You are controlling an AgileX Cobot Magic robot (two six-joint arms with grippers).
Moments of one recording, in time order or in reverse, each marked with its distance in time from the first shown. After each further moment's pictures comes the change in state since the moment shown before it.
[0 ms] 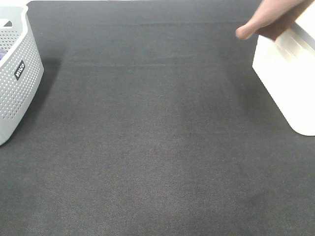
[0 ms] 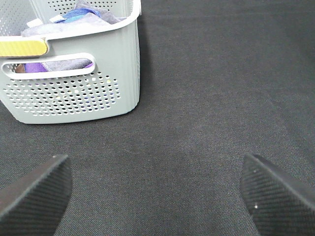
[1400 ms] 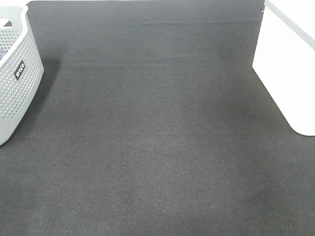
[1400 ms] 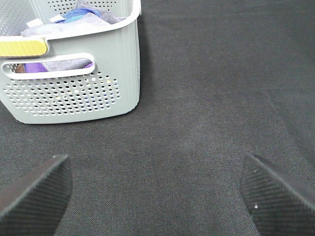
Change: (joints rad) left arm 0.000 0.000 0.000 0.000 0.000 0.000; right arm -0.336 0.194 0.000 0.238 -0.020 -0.007
